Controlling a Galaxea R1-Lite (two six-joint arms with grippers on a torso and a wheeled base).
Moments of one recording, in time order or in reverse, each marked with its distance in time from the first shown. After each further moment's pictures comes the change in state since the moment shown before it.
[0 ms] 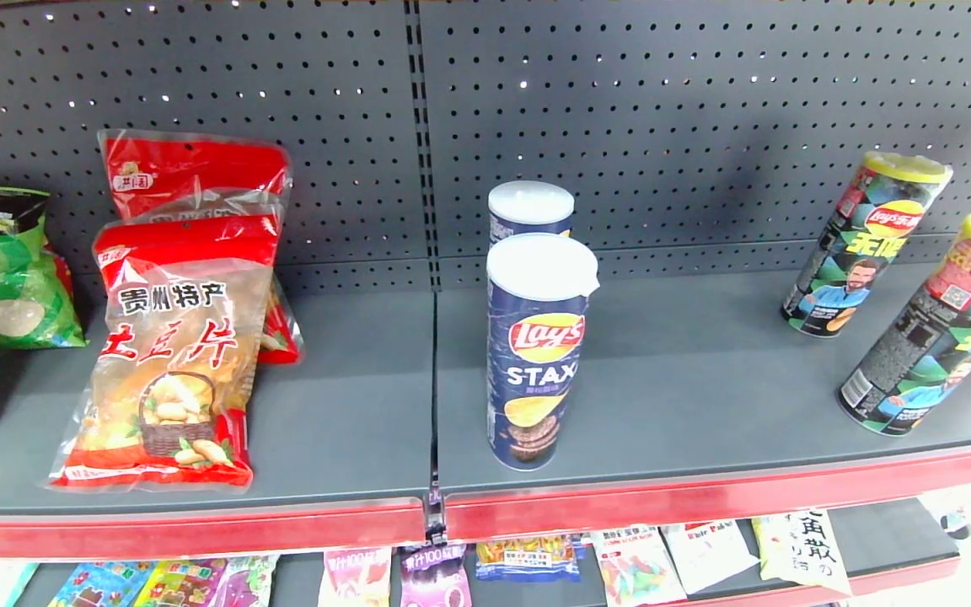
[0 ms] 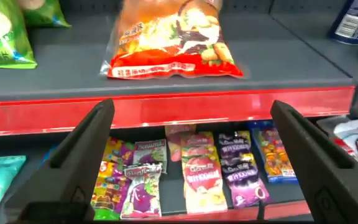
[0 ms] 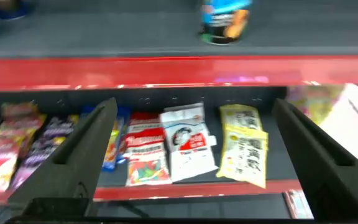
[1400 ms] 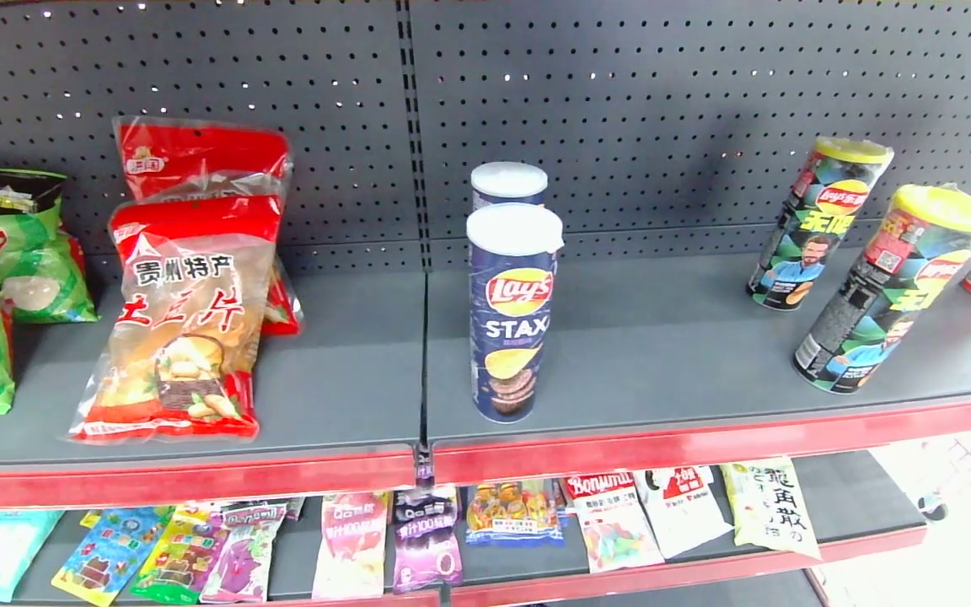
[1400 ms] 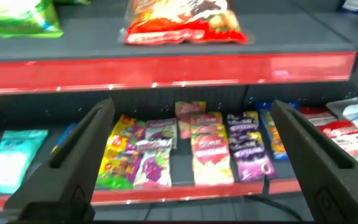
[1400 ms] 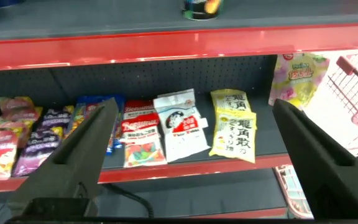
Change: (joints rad) left arm 0.001 0.001 0.003 0.012 0.019 0.029; right arm 0.000 0.000 0.024 -0.007 0.001 0.019
